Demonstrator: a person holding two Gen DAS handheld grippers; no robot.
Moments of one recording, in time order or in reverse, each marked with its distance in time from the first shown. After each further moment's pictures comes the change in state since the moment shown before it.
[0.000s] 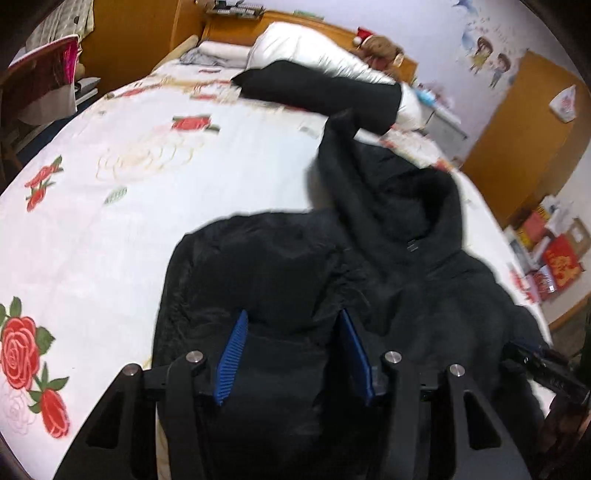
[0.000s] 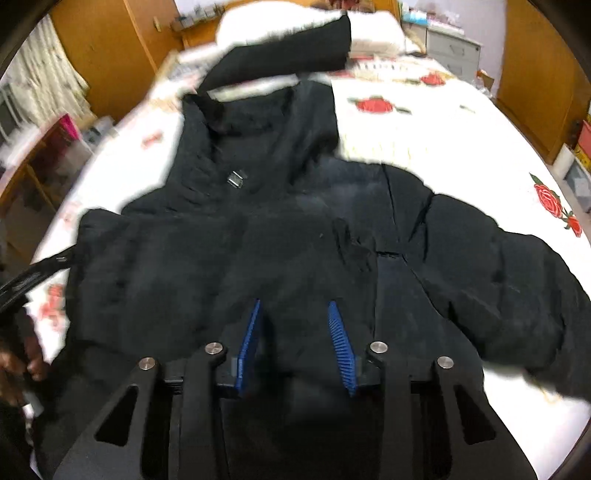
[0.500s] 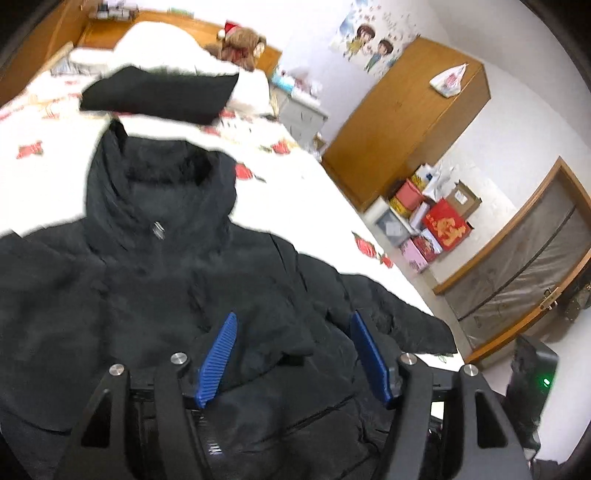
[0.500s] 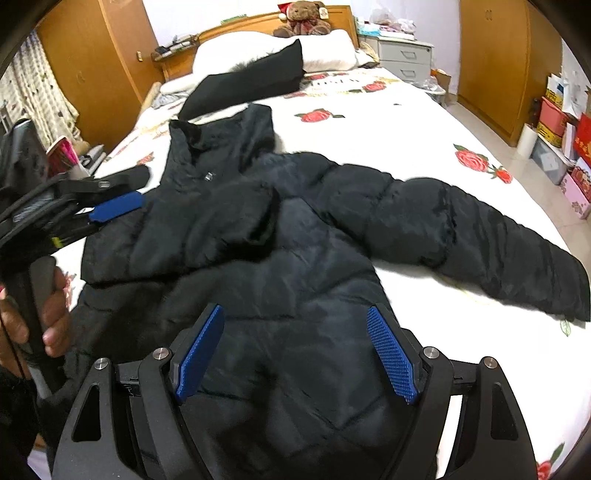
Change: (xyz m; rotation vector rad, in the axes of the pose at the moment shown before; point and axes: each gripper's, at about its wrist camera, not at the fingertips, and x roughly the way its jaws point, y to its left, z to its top) left arm -0.072 -0.169 -0.015 0.155 -0.004 -0.497; right arm -0.133 -0.055 -0.097 0.098 -0.125 -0.001
